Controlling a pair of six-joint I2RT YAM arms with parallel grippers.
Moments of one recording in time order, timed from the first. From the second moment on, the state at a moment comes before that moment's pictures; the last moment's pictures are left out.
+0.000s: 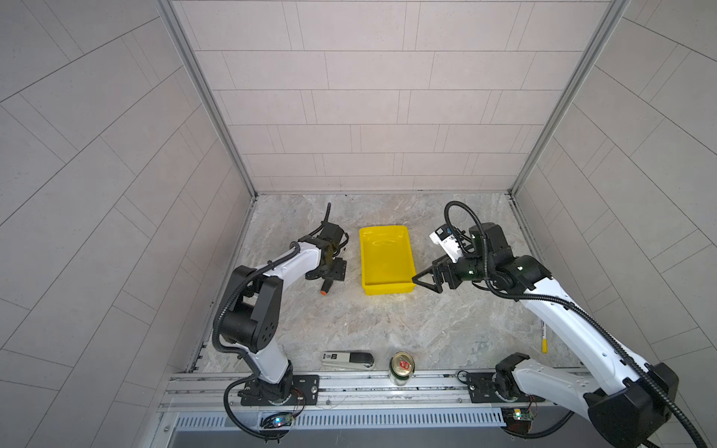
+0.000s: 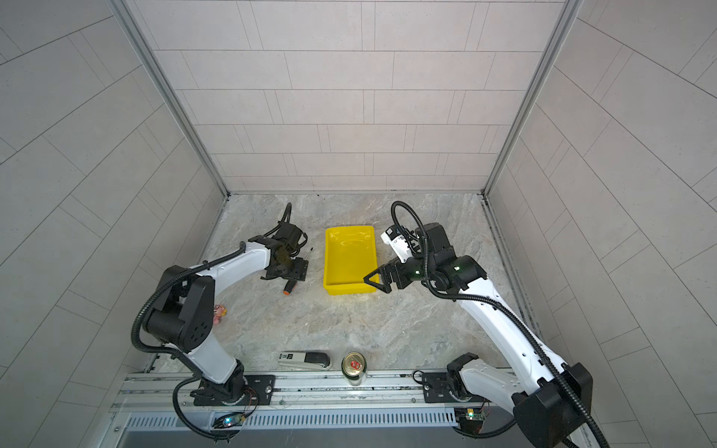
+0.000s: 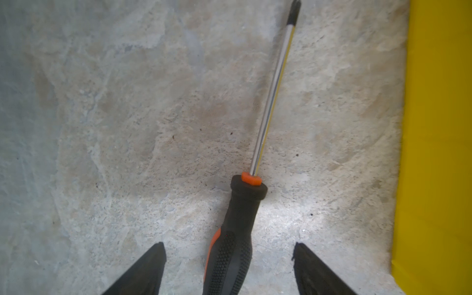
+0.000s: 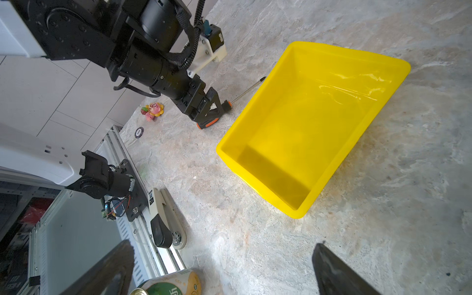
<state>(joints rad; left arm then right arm) -0.35 1.69 1.09 -0.71 -0.11 -0.26 0.38 1.06 1.01 -0.72 -0.57 0.07</state>
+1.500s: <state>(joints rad) -0.38 1.66 0.92 -0.57 -0.12 -0.30 0.33 0.84 0.92 -0.80 -0.33 0.24</state>
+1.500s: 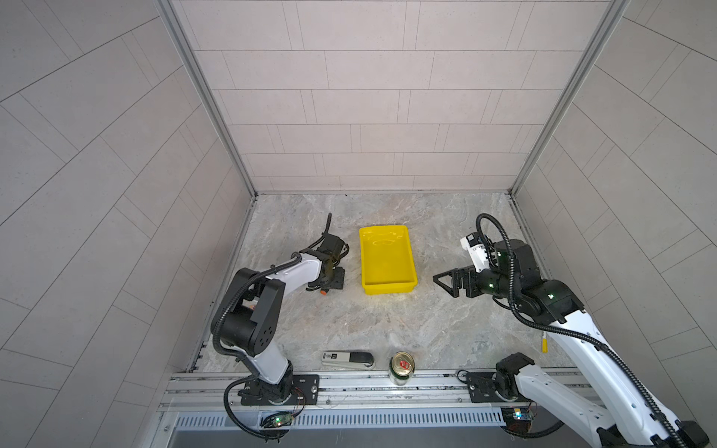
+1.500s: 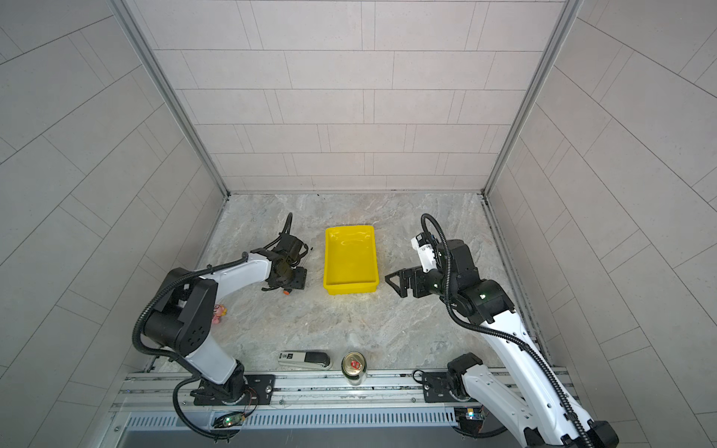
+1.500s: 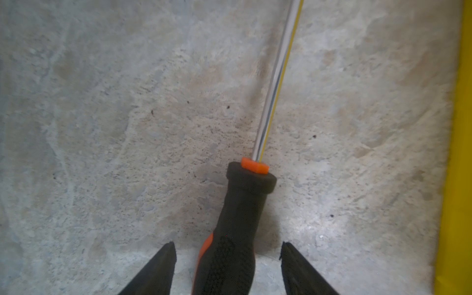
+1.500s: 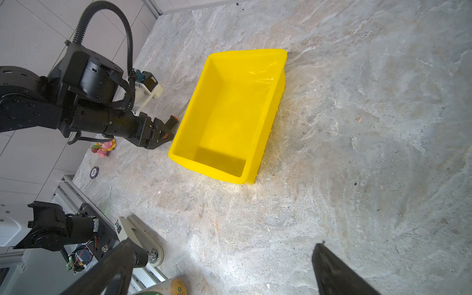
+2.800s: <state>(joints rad) -0.40 1.72 1.00 -0.65 -0.08 -0.30 0.32 0.72 0.92 -0.93 -0.20 0.21</state>
